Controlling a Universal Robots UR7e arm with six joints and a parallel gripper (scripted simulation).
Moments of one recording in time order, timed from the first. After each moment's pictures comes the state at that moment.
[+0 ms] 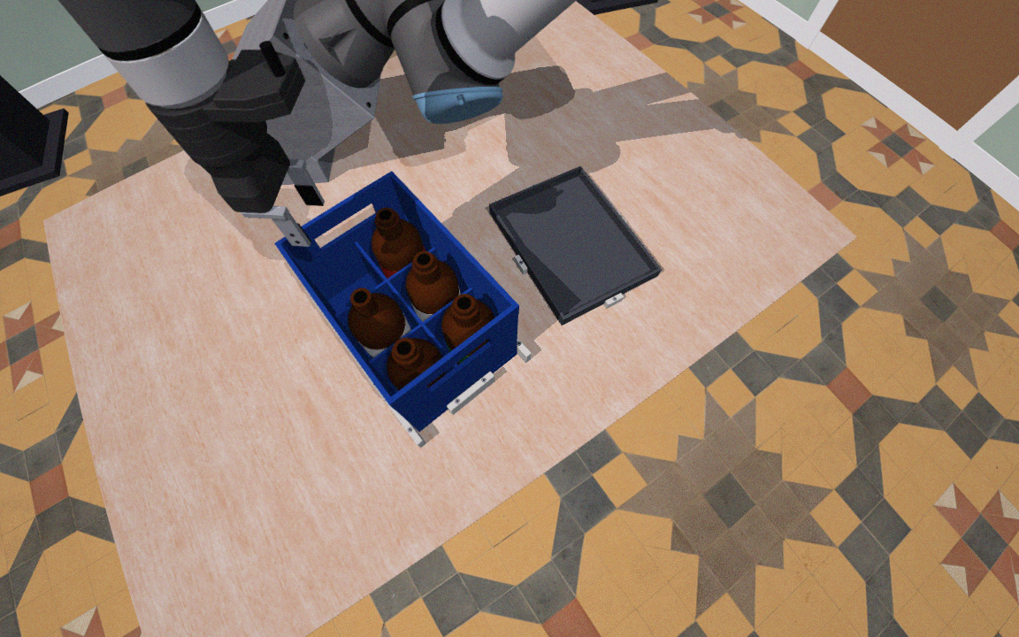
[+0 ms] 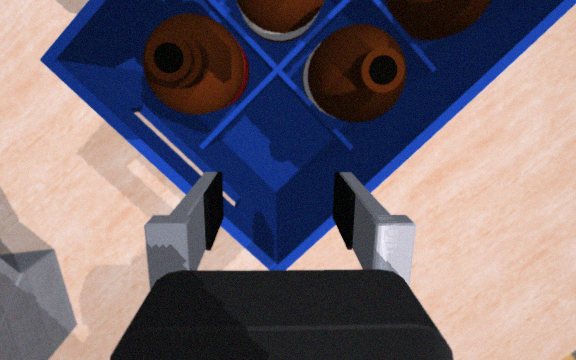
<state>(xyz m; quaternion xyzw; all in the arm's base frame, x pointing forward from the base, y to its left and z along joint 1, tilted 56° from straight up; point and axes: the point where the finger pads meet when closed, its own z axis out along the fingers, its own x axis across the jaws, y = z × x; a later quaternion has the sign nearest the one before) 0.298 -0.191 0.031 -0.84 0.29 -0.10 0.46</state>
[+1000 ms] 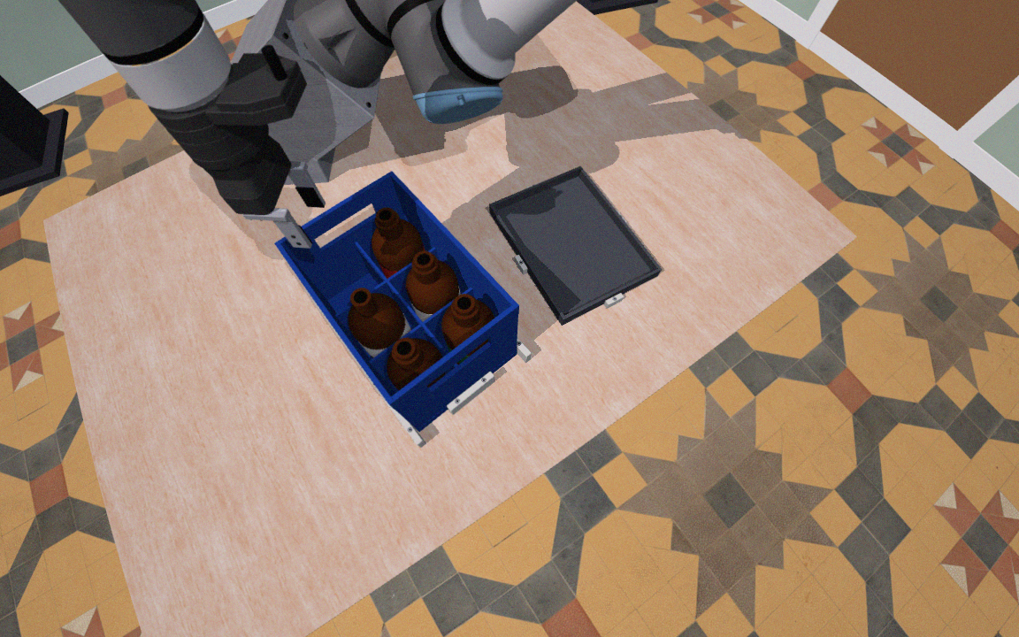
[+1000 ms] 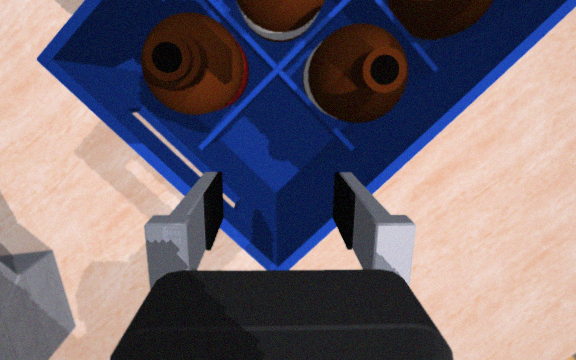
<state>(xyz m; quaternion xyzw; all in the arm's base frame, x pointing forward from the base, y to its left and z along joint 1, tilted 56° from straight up) 0.300 -0.189 0.029 -0.84 0.29 -0.10 0.46</state>
